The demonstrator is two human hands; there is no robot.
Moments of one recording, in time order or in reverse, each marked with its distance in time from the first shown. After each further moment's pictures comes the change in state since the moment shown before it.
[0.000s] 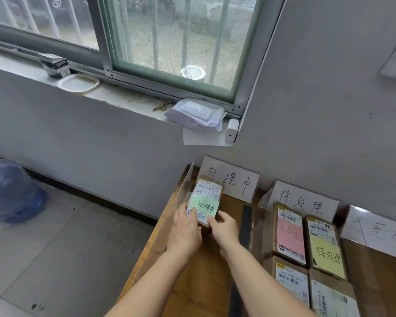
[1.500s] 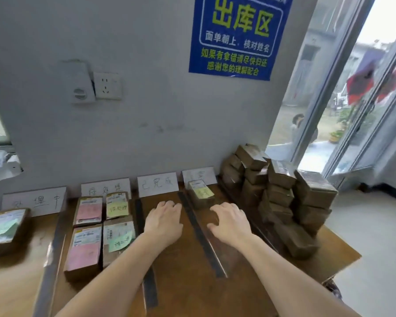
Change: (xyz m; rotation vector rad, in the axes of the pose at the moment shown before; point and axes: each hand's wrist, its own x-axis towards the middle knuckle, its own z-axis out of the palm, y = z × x) left_hand -0.323 0.364 0.080 0.313 -0.046 0.831; right_hand -0.337 0.168 -0.478 -0.919 0.591 -0.205
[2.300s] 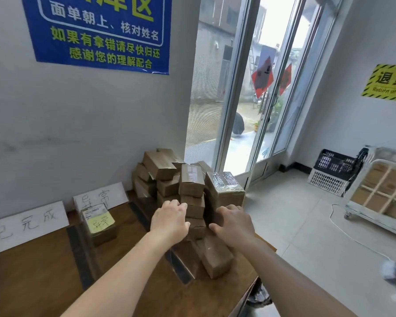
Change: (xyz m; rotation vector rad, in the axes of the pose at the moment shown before) left_hand 0.152 0.283 0.072 -0.068 -0.066 0.353; right_hand 0.018 0.296 -0.052 -0.036 0.060 0.421
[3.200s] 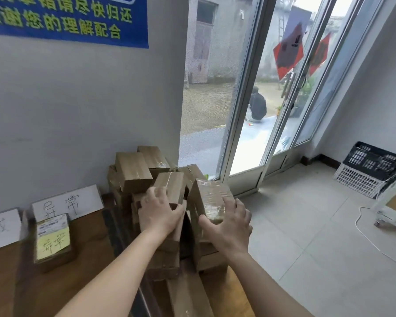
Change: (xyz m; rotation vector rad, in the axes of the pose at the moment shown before) left_hand 0.181 0.033 0.063 -0.257 0.226 -0.433; right_hand 0.154 0.078 0.030 0.377 0.199 0.147
